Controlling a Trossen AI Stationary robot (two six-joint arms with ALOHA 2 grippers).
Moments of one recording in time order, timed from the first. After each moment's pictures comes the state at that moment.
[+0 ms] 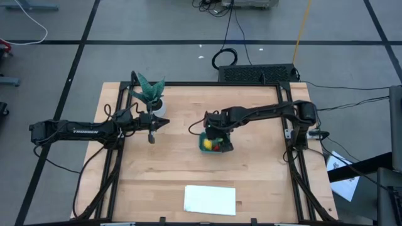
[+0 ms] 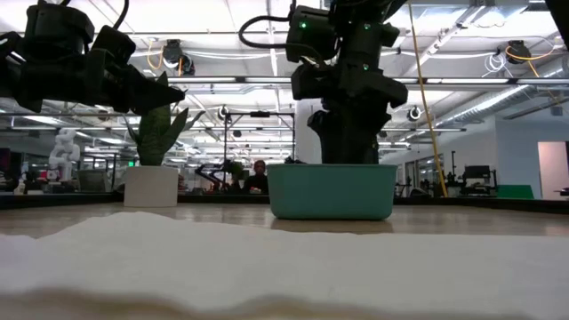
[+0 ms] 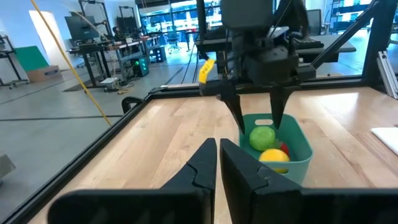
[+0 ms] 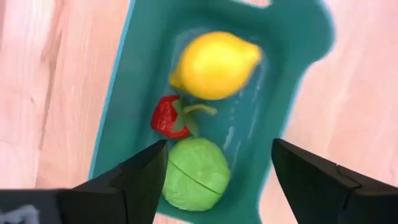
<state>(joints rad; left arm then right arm) 0.30 0.78 0.05 0.70 0.18 0.13 -0.08 1.86 1.36 -0.81 -0.13 -0.31</state>
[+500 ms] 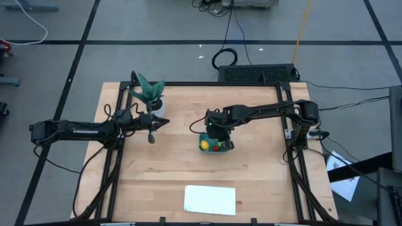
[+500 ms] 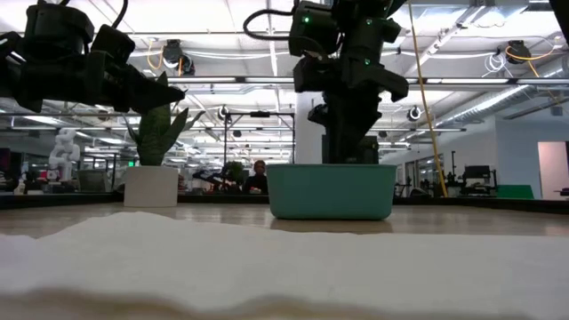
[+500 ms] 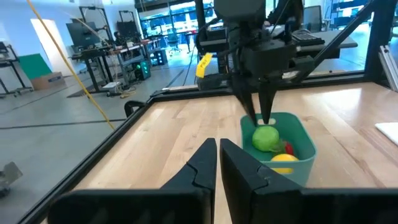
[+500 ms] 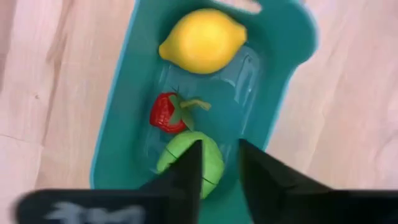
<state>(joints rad) 0.30 0.78 0.05 0.70 0.18 0.16 -0.09 1.83 1.36 -0.82 -0.13 -0.34</state>
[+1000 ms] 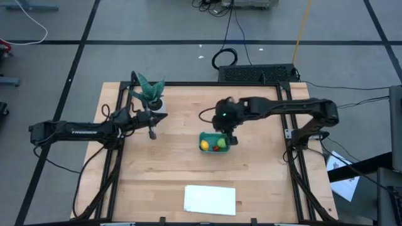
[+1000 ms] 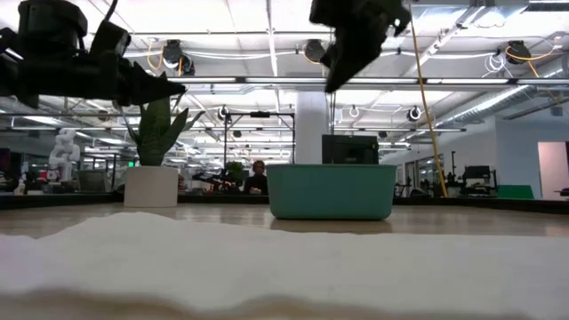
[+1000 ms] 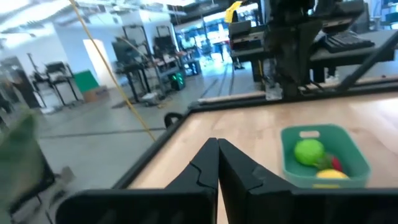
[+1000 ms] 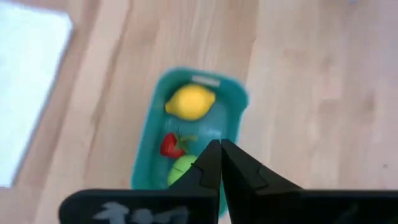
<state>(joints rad) 0.29 0.74 0.05 0.73 0.02 0.22 -0.09 1.59 1.36 -0.78 -0.13 -0.25</state>
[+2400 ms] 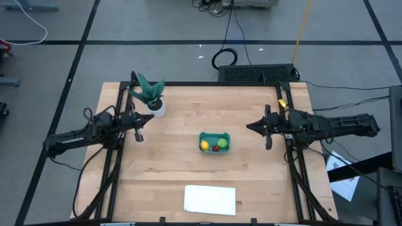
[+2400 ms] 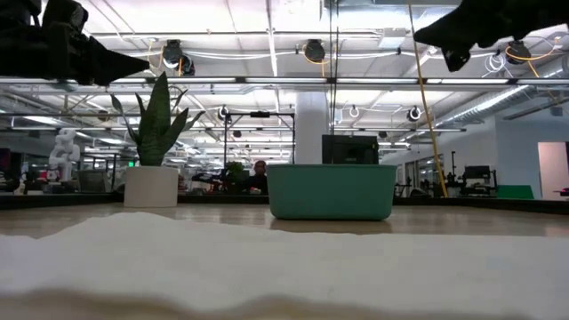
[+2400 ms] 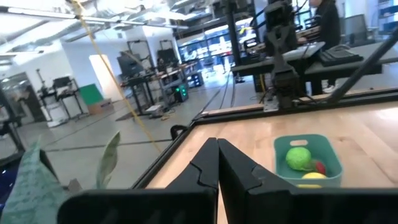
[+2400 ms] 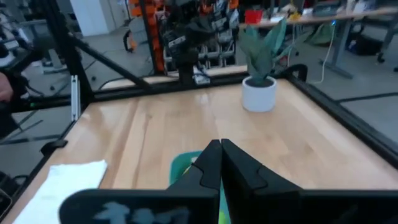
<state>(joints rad) 0.22 0.05 0.10 0.04 -0.04 0.25 0.05 0.53 0.44 -0.09 0.13 0.14</state>
